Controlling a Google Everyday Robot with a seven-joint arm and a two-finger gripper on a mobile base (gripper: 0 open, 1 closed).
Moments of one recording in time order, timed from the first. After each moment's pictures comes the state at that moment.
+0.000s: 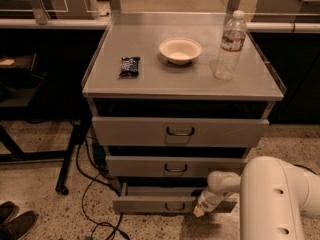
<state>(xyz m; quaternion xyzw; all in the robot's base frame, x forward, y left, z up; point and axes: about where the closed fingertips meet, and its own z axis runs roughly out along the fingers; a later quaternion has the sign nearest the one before) 0.508 -0.189 0.184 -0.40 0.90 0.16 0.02</state>
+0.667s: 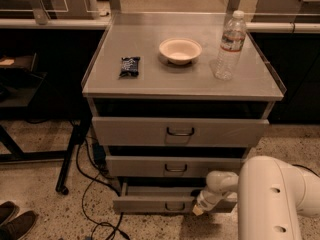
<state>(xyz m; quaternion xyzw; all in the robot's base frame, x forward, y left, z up) 0.520 -0.185 0.180 -0.41 0.90 0.15 0.03</state>
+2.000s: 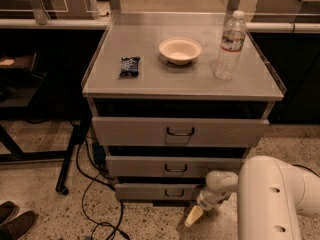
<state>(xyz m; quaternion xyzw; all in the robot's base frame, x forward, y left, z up) 0.519 -0.185 0.180 -0.41 0.90 0.15 0.03</state>
